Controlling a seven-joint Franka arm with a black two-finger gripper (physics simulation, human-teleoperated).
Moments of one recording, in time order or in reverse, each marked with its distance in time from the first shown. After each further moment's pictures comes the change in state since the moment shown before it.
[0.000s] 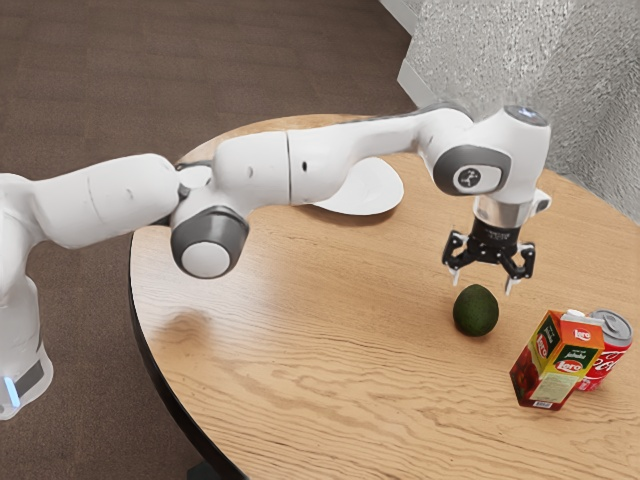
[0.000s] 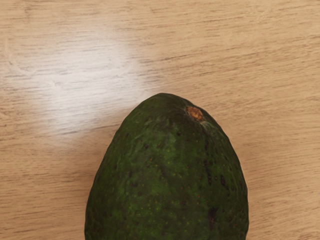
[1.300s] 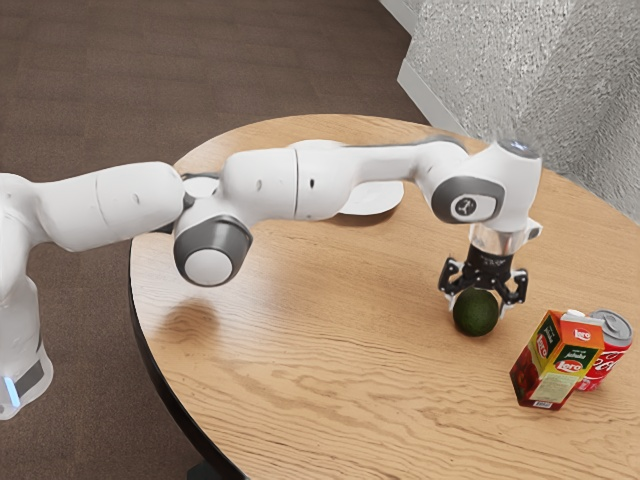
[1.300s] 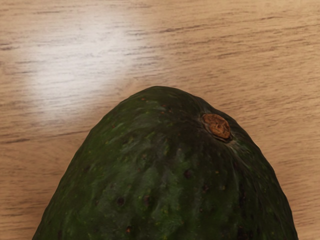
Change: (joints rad) arm 0.025 0.073 -0.058 -0.032 0.001 0.078 -0.016
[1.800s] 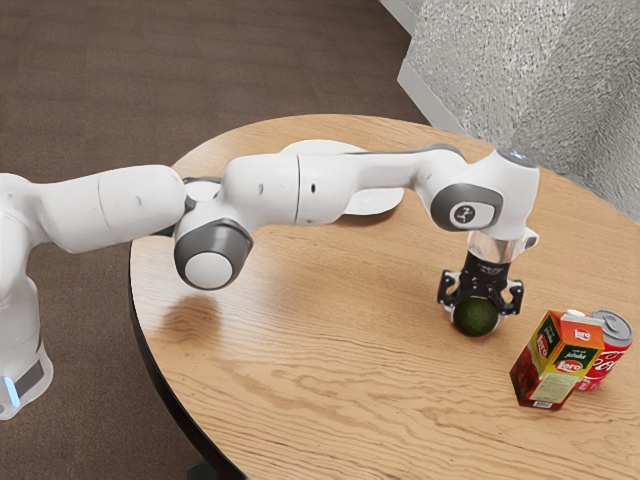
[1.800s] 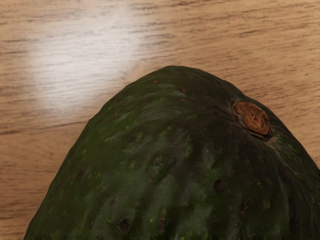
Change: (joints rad) arm 0.003 0.016 -0.014 0.001 0.001 -0.006 0.000
